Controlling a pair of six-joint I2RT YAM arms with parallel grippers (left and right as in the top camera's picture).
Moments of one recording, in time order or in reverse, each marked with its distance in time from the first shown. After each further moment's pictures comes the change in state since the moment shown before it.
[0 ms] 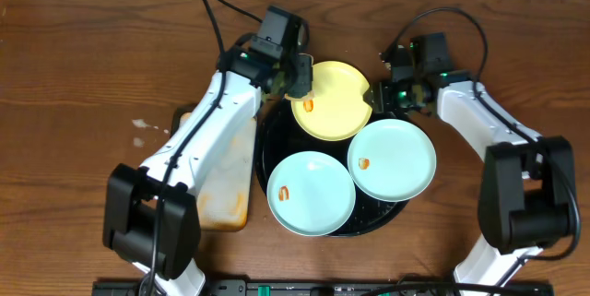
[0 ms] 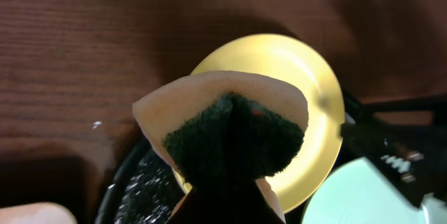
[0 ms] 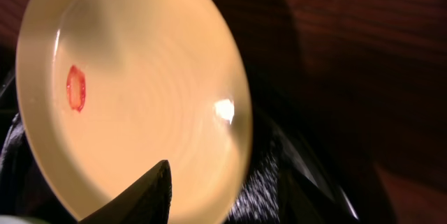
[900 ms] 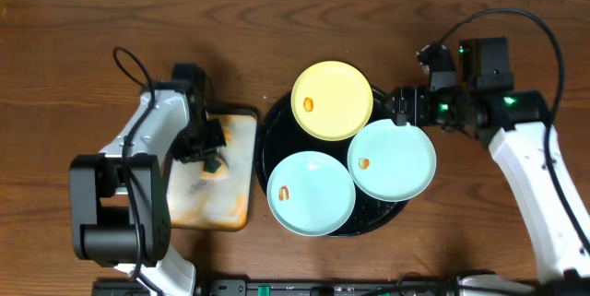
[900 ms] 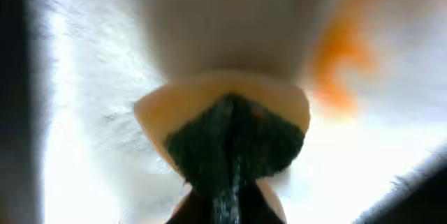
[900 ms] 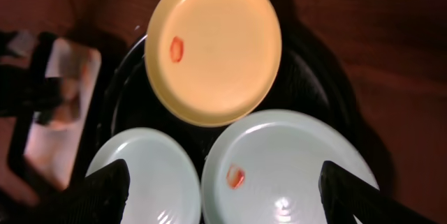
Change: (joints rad) left arm 0.422 -0.013 -0.352 -0.310 -0.036 0.102; right arm -0.054 -0.462 -0.002 -0.397 -0.023 0.050
